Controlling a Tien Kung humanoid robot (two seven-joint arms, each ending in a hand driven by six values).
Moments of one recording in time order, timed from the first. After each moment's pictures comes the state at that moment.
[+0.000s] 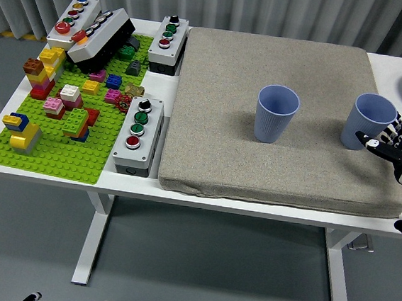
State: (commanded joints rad) left arm -0.12 0.11 -1.05 -0.18 1.01 -0.17 0.10; right arm 0.42 -0.20 1.32 0.97 -1.07 -0.11 -0.01
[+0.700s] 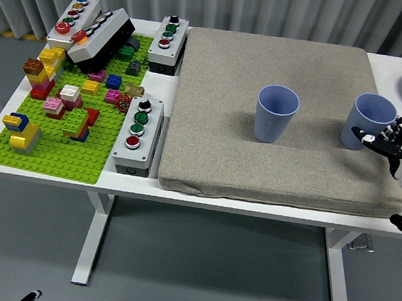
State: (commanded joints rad) left arm -0.12 0.11 -1.04 -0.18 1.01 -0.17 0.10; right arm 0.47 -0.19 1.30 0.92 -1.05 -0.11 -0.01
